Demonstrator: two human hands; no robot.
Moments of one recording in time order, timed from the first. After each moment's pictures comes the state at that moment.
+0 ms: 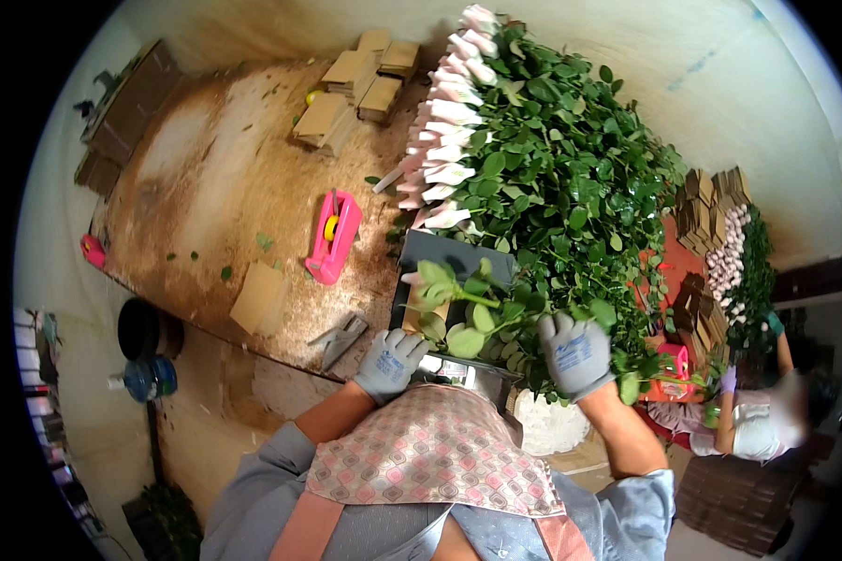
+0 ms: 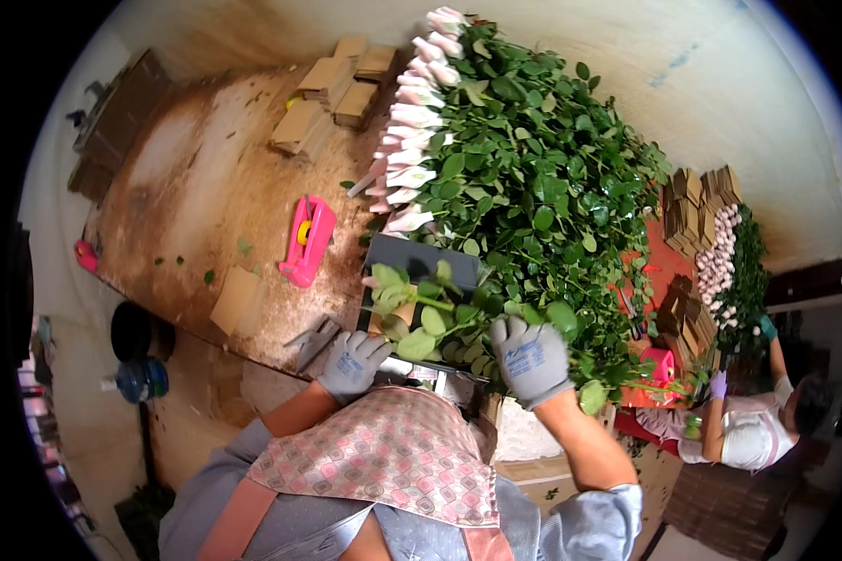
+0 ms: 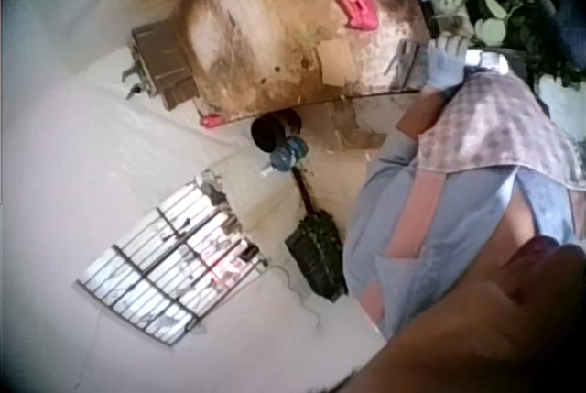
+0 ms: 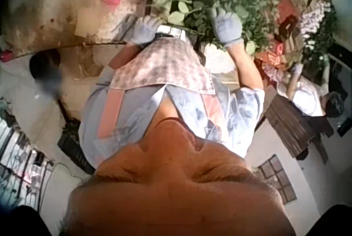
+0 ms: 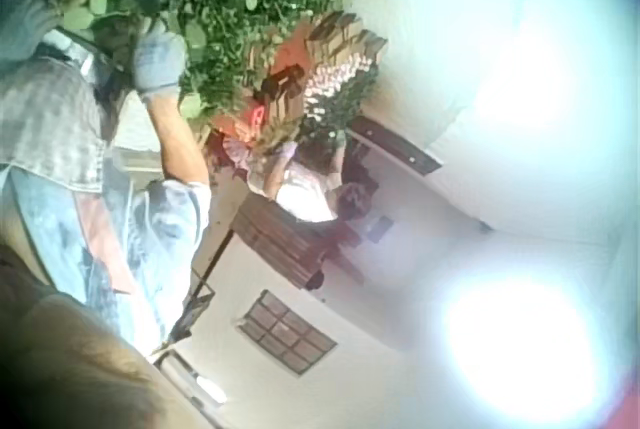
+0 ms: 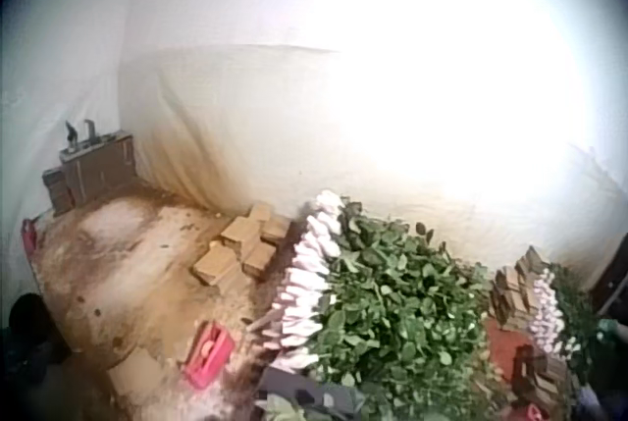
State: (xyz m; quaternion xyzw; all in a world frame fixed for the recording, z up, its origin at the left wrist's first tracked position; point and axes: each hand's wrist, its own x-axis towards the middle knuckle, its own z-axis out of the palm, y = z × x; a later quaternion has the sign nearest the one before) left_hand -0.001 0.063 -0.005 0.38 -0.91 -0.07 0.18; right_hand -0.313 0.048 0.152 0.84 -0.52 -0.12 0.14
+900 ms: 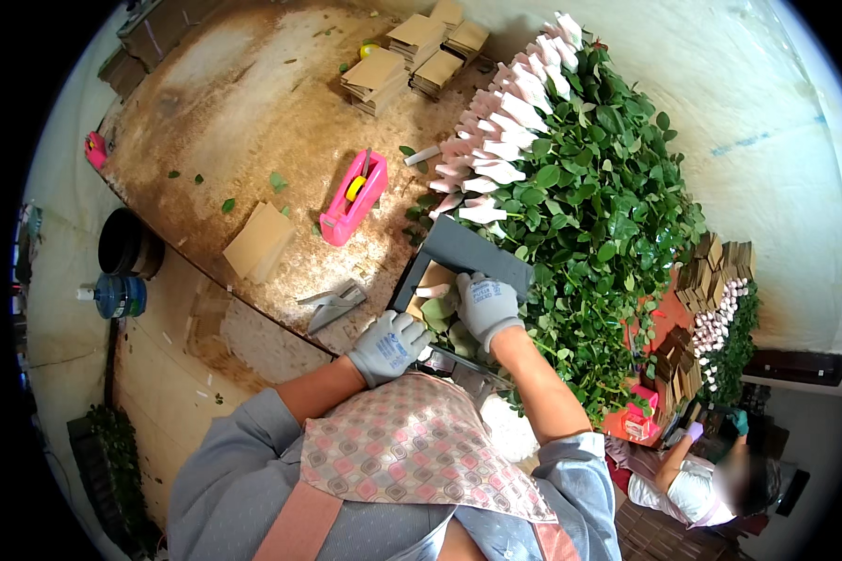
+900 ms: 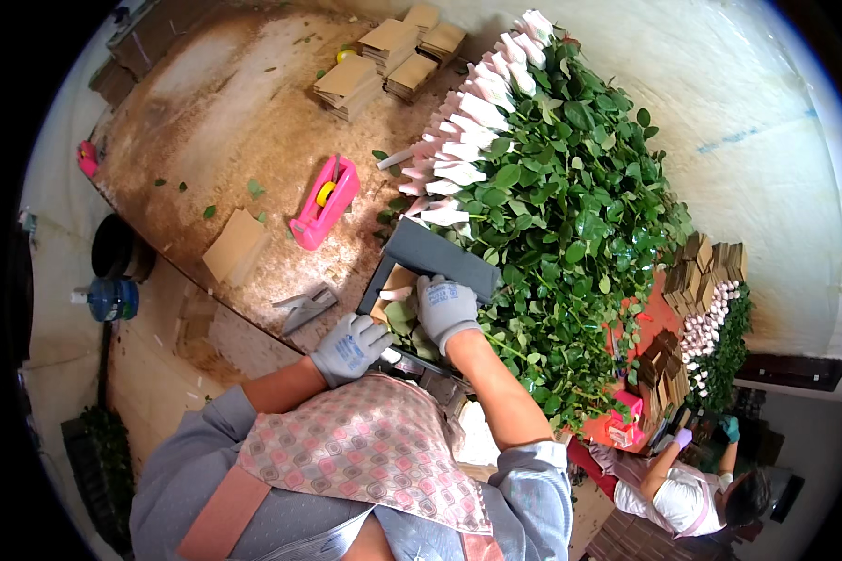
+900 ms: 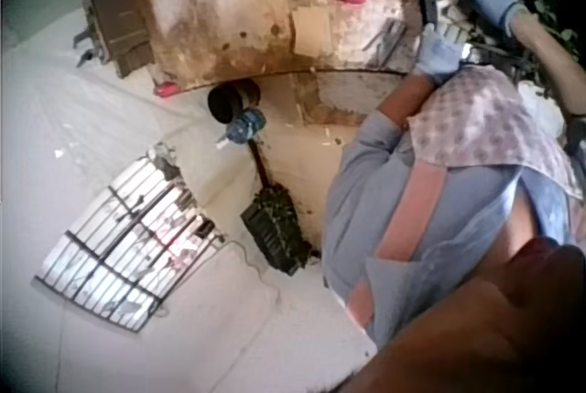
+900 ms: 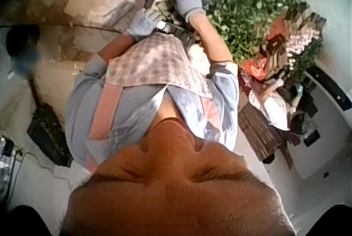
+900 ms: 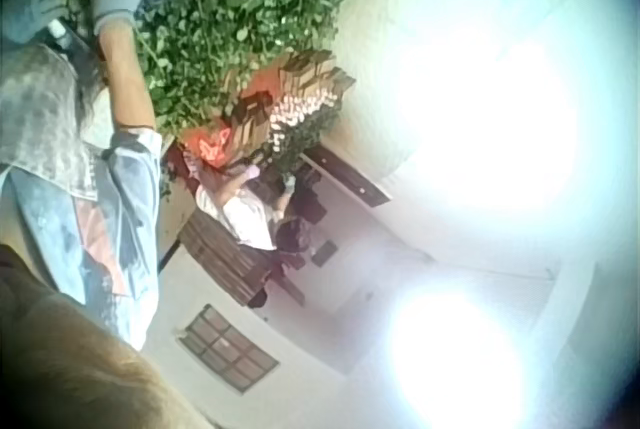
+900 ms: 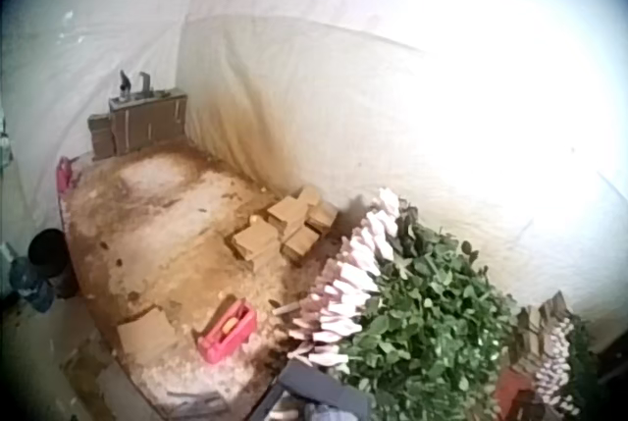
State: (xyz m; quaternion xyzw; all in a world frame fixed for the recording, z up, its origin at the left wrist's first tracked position) left_hand -0.003 0.061 -0.006 0.39 -0.90 -0.09 0.14; right_hand -0.208 -0.043 0.045 0.86 -0.49 -0.10 -0.07
